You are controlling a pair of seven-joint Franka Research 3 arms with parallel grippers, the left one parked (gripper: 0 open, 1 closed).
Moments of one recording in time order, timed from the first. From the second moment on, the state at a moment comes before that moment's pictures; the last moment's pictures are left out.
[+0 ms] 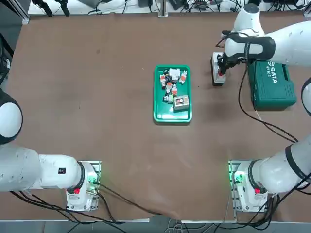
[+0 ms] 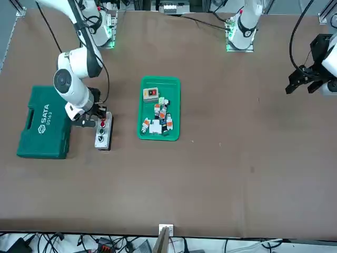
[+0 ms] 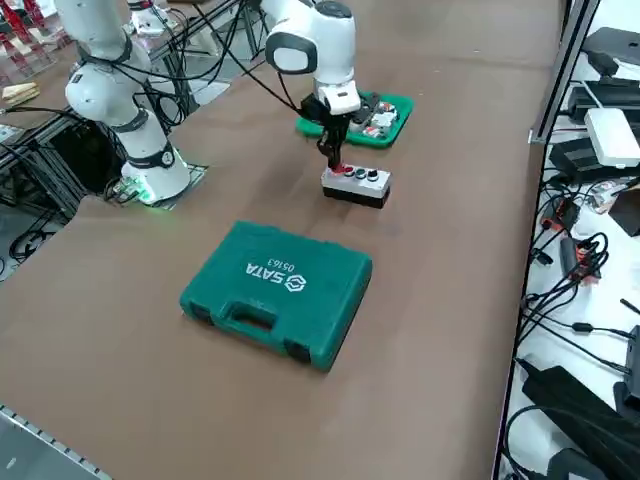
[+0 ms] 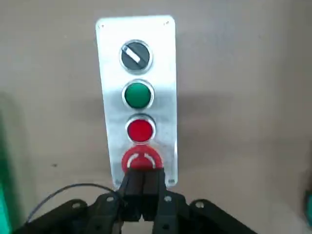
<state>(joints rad) 0.23 0.19 0.00 -2.18 0.02 2.26 0.28</state>
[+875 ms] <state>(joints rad) 0.19 0.12 -0.02 -1.65 0.02 1.63 0.28</state>
